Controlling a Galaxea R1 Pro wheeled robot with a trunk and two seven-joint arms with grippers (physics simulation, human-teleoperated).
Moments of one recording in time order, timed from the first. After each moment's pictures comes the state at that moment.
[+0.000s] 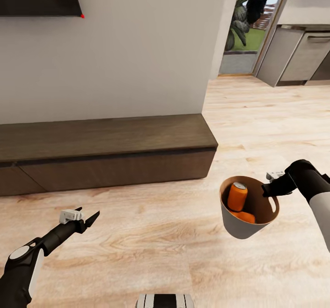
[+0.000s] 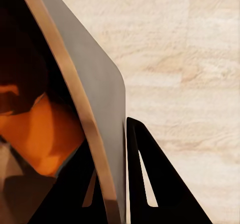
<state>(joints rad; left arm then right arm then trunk) -0.37 0.12 0.48 -1.16 -0.08 0.12 -0.82 -1.15 -0.44 -0.02 -0.49 0.64 0.91 0.95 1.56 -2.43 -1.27</state>
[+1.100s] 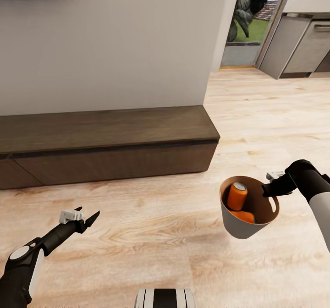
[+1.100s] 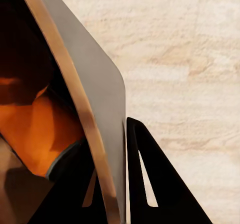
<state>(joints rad) -0.37 0.12 0.48 -1.16 -0.09 0.10 -0.82 -1.15 -0.44 -0.02 -0.49 0.65 0.91 0.95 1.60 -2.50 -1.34</state>
